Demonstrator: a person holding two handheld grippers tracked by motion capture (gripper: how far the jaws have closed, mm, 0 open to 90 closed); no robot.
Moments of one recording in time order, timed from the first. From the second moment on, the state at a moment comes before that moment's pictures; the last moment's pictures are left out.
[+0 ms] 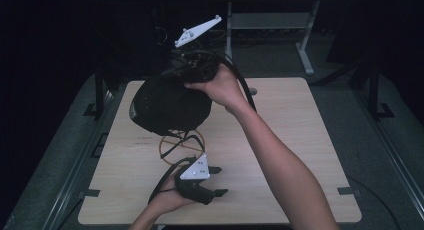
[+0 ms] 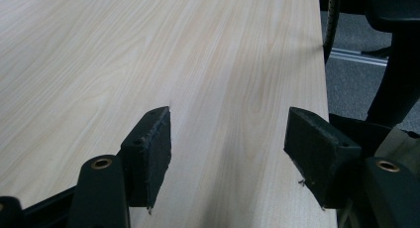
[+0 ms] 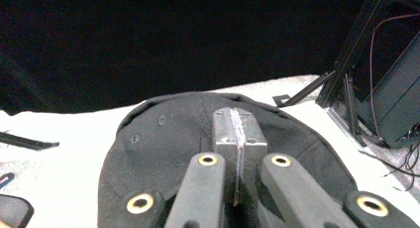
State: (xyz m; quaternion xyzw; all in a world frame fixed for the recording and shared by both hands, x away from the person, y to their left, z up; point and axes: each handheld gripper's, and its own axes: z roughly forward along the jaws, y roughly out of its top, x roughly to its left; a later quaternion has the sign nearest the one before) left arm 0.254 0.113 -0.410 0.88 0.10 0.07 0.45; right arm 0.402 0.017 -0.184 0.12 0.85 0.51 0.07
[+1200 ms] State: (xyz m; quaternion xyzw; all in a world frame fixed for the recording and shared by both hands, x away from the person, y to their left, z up) left arm 0.255 0.119 -0.413 0.88 0.11 0.06 0.46; right arm 0.422 0.015 -0.228 0.19 0.85 0.48 0.04
